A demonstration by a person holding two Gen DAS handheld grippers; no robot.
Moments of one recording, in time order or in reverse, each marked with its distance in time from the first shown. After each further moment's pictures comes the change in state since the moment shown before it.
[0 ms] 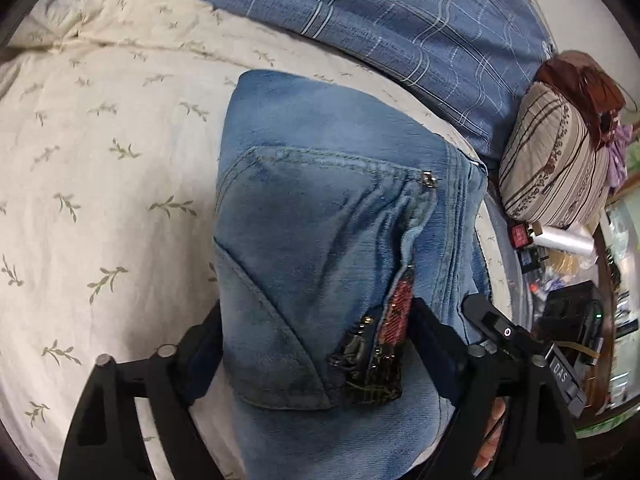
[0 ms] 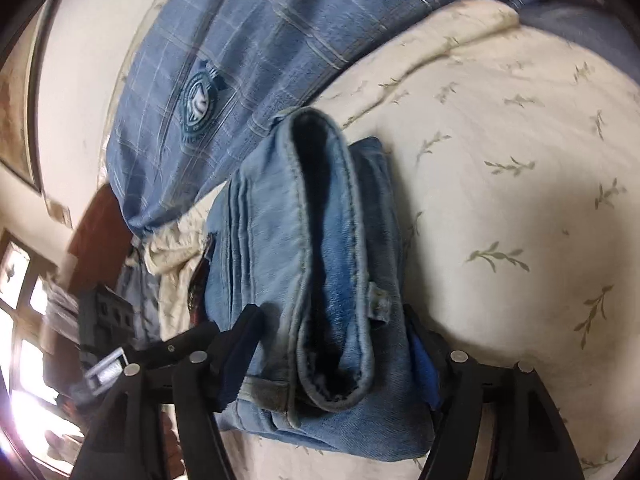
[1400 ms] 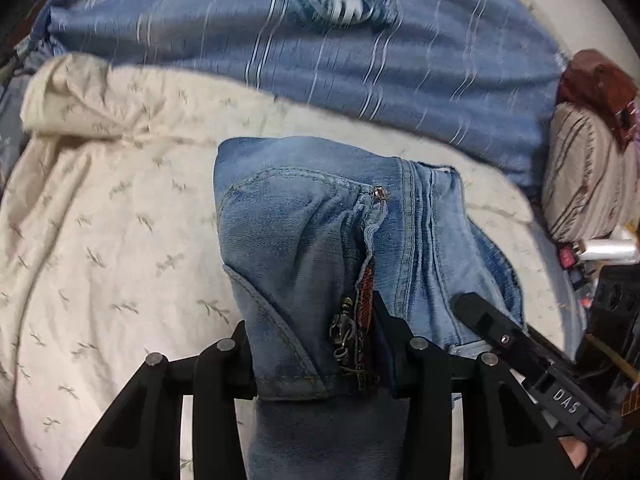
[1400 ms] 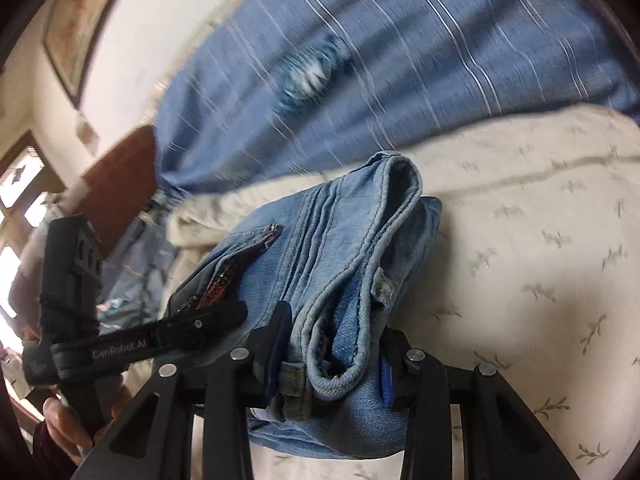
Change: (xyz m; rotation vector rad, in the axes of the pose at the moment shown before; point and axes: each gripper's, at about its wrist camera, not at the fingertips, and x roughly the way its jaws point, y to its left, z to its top) left arm -0.051 0.032 0.030 0.090 -0.156 0.241; right arm 0.062 0.110 0.008 -0.292 -0.055 -0.002
